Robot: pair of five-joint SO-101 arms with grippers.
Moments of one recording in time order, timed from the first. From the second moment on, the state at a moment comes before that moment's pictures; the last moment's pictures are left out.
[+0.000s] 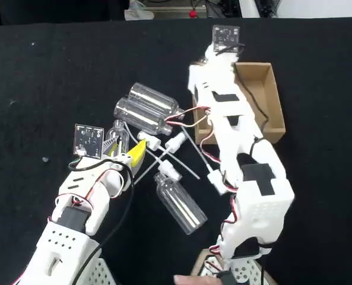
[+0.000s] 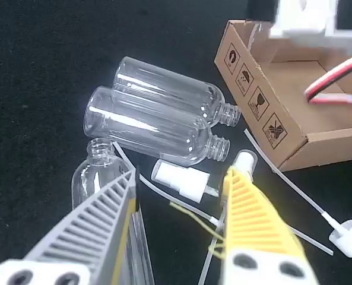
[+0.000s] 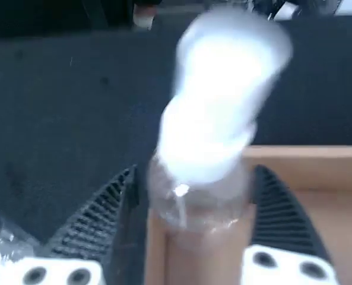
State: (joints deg) left arm 12.0 -76.1 90.2 16.5 7.3; right arm -6.5 20.4 14.3 7.7 -4.8
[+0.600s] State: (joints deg) left arm 12.0 -76.1 90.2 16.5 7.3; right arm -7.6 15.3 17.5 13.7 -4.8
